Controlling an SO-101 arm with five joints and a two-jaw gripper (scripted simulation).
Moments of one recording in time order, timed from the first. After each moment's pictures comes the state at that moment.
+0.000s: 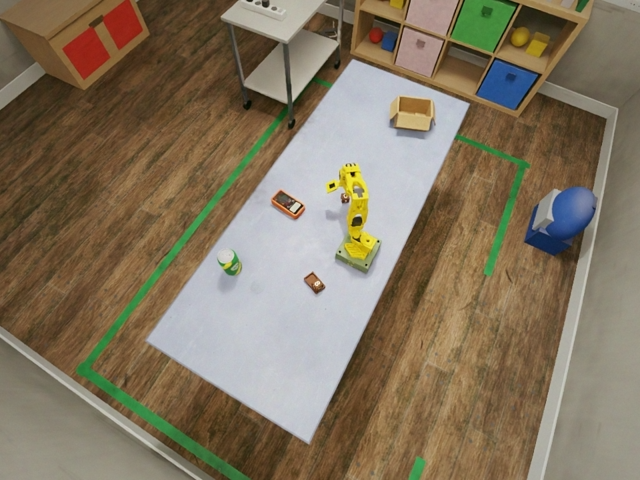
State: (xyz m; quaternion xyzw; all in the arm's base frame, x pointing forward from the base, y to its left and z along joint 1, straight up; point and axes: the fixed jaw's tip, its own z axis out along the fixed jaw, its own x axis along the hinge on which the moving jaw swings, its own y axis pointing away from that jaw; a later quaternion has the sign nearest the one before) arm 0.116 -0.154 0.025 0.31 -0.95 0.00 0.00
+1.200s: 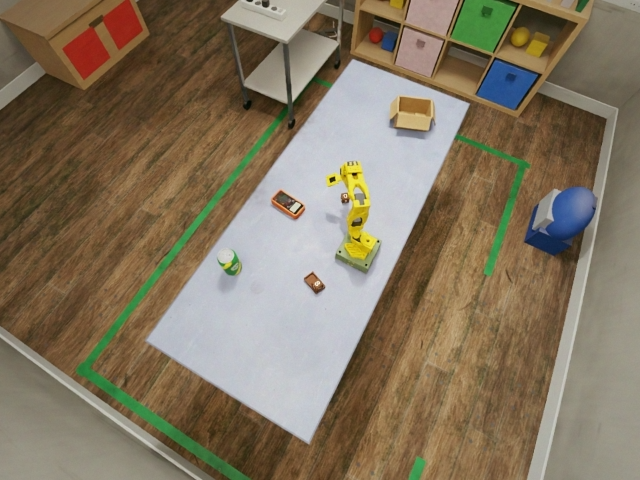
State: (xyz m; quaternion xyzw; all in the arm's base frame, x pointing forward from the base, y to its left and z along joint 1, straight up) arm 0.125 -0.166 0.061 0.31 -0.94 0.09 -0.03
